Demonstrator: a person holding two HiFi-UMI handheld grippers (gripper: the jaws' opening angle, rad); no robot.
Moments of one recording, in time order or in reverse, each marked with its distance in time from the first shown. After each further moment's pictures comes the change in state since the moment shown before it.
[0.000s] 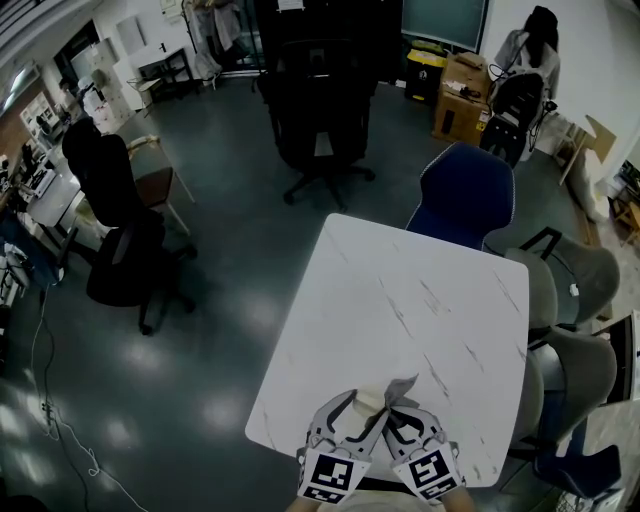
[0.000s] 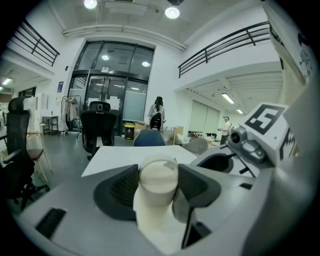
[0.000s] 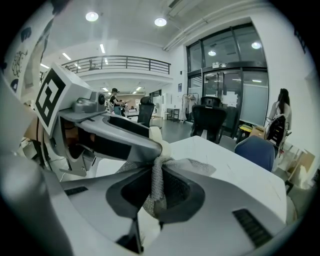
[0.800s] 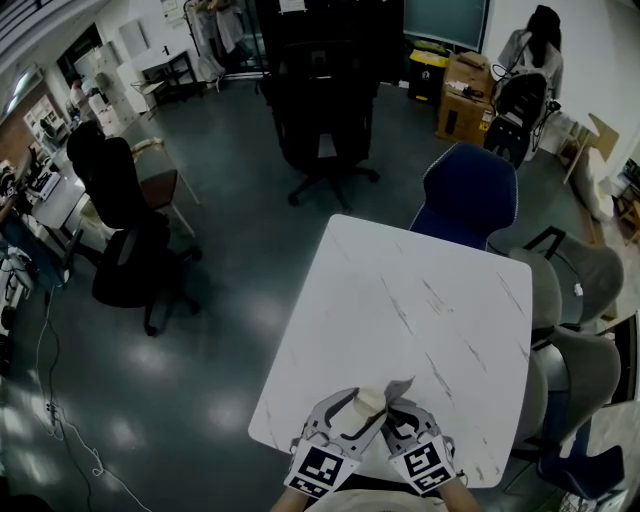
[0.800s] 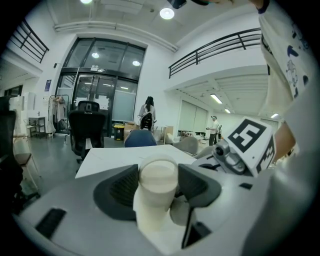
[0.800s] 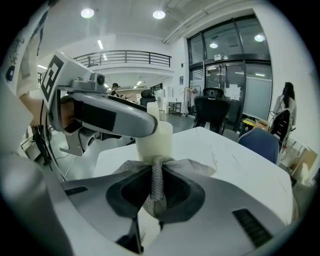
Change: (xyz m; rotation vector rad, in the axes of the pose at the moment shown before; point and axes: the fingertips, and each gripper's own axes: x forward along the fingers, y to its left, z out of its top) left arm -0.002 0.000 -0.001 0.052 -0.006 -0.125; right arm 0.022 0.003 -0.032 0.004 0.071 0.037
